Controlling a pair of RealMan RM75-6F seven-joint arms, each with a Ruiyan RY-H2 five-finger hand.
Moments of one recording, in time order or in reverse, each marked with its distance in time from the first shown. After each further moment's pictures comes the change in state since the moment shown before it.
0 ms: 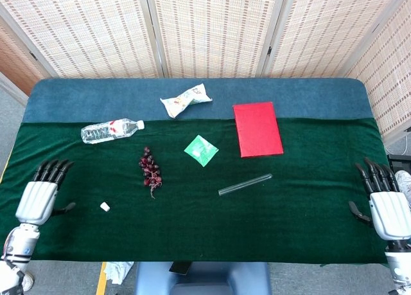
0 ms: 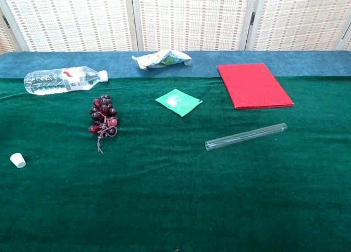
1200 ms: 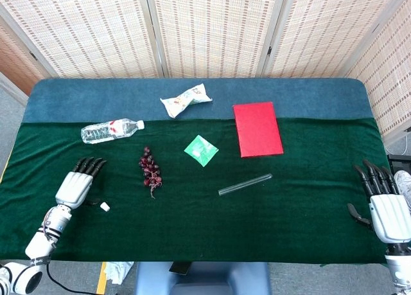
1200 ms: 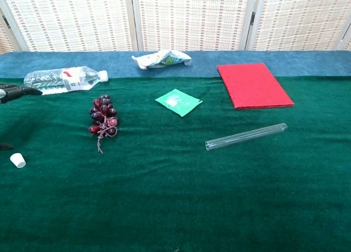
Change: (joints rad) left arm -0.182 -0.237 0.059 0.368 -0.004 -0.213 -0.097; right arm -0.012 -0.001 -0.013 -0.003 -0.023 0.023 0.033
